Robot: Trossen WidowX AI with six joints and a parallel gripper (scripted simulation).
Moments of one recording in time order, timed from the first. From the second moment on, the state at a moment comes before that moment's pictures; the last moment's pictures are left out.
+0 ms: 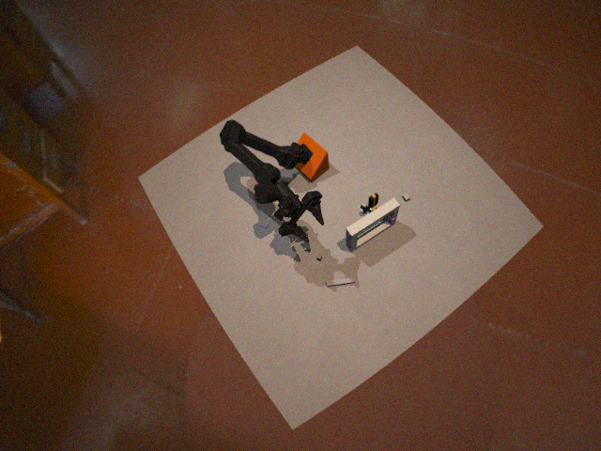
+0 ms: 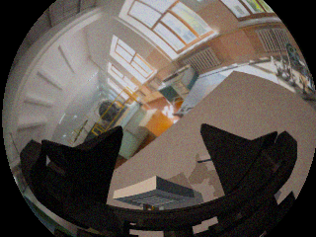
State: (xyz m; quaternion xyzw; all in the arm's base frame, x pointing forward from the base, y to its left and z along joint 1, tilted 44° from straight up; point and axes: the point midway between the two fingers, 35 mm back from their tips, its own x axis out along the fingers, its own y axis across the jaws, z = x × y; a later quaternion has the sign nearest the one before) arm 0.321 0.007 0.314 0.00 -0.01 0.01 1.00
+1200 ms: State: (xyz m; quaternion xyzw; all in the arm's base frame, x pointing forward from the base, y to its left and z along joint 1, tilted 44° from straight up) arm 0.380 0.073 0.202 0.06 0.33 -0.03 0.94
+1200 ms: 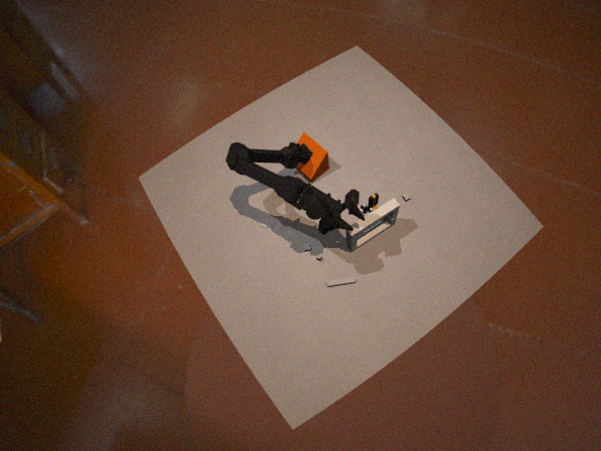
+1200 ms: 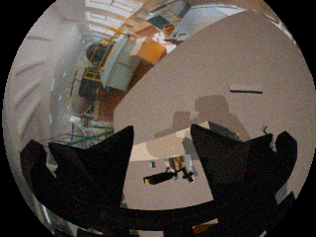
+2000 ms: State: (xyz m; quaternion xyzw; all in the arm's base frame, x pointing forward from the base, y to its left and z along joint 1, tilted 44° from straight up) arm 0.370 0.118 0.128 -0.03 0.52 -0.14 0.84
